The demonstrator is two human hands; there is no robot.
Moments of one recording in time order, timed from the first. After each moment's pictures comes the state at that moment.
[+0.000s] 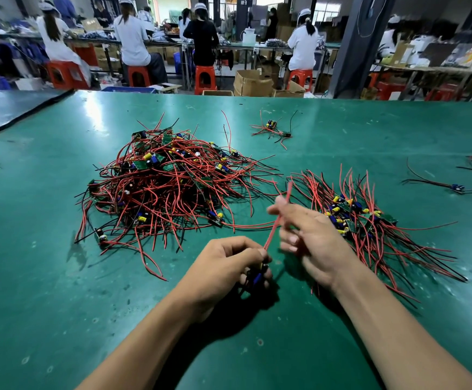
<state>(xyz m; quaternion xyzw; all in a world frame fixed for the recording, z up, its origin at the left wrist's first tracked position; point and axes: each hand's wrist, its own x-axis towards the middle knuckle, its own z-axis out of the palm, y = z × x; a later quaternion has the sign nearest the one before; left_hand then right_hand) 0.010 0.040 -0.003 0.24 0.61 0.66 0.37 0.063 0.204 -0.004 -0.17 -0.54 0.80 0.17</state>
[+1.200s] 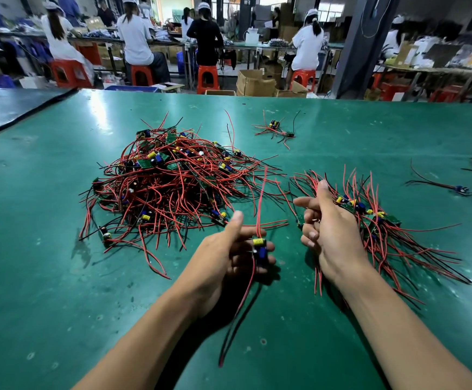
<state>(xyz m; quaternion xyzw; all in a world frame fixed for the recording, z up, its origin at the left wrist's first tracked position) 0.002 0.048 -0.005 0.13 0.54 0.73 0.39 0.062 0.212 0.003 -0.28 -0.54 0.73 0.33</state>
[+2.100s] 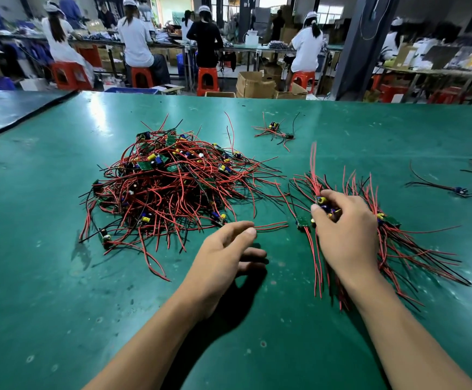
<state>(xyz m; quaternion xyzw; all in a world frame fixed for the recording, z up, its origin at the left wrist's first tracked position) 0.003 0.050 -0.014 0.14 0.59 0.73 0.31 0.080 0.228 0.000 -0.35 -0.81 0.25 0.39</state>
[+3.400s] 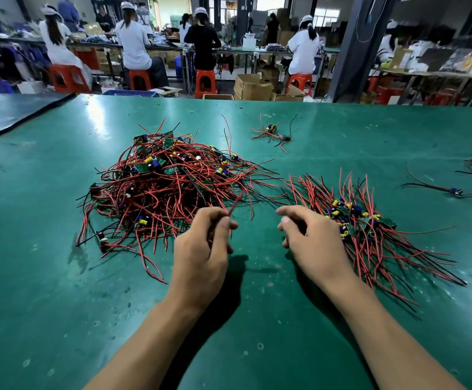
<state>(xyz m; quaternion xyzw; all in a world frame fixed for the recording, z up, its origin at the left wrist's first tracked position) -0.012 0.039 -0.022 0.35 0.71 0.59 -0.14 0.069 0.209 -0.012 -0.21 -0.84 0.38 0.31</state>
